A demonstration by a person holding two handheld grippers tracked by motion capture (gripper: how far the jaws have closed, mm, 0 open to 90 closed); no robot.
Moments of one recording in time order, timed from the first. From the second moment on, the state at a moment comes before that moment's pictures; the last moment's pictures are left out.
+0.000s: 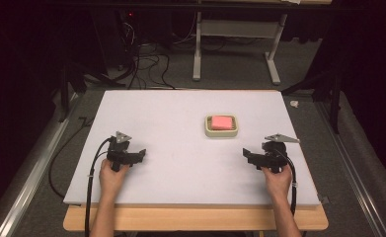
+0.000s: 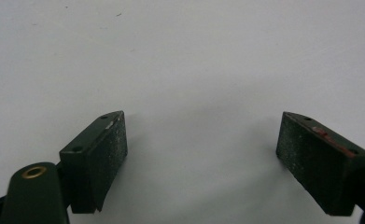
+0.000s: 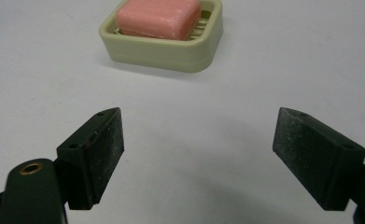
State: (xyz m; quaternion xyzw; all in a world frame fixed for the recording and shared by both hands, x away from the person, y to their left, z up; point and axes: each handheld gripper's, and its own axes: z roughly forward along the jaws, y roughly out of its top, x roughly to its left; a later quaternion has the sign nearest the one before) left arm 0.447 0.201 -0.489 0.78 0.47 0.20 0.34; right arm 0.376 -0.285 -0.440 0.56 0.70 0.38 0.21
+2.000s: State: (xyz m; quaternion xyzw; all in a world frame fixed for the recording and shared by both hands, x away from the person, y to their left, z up) left arm 0.447 0.201 -0.489 0.79 0.47 0.20 0.34; right arm 0.375 -0.265 -0.483 0.55 0.74 0.30 0.23
